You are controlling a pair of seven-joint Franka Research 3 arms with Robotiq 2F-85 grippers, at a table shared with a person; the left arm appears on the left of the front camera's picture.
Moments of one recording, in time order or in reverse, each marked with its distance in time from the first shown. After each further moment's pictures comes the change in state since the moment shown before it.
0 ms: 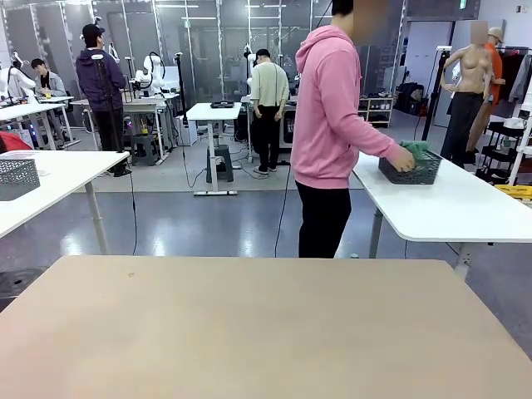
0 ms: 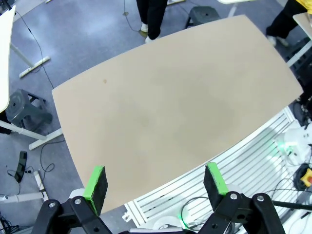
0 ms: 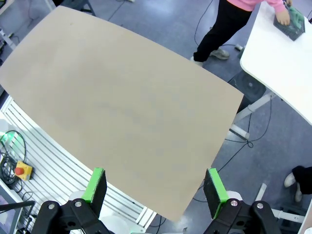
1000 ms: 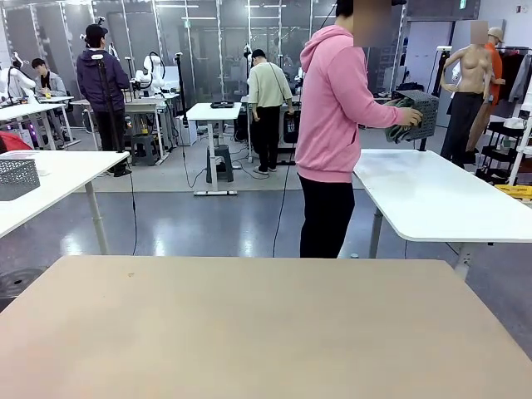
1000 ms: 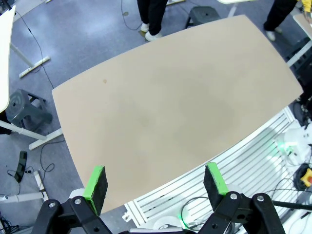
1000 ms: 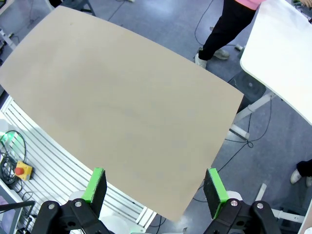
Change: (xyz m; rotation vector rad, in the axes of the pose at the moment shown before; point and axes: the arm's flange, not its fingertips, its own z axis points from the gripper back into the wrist) left arm 0.000 0.000 0.000 0.000 0.000 0.000; right arm 0.000 0.000 0.000 0.000 0.000 0.000
